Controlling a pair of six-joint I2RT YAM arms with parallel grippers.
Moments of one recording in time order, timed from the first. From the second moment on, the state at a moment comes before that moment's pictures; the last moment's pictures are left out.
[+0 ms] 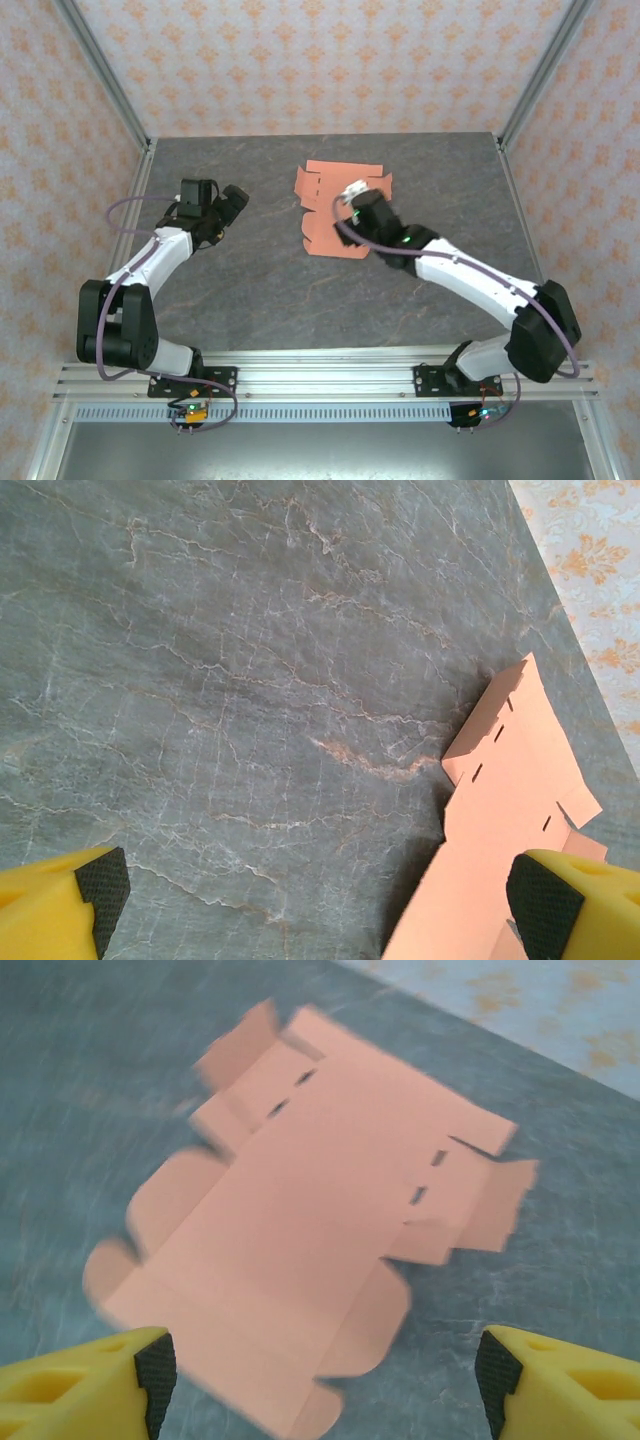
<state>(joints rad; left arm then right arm) -0.04 1.43 0.91 -0.28 0.12 -0.98 0.66 1.37 1.06 -0.34 0.30 0.06</state>
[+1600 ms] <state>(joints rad) -0.17 1.59 0.95 -0.11 0.23 -0.57 0.19 1.81 1.22 -0.25 -0.46 0.16</state>
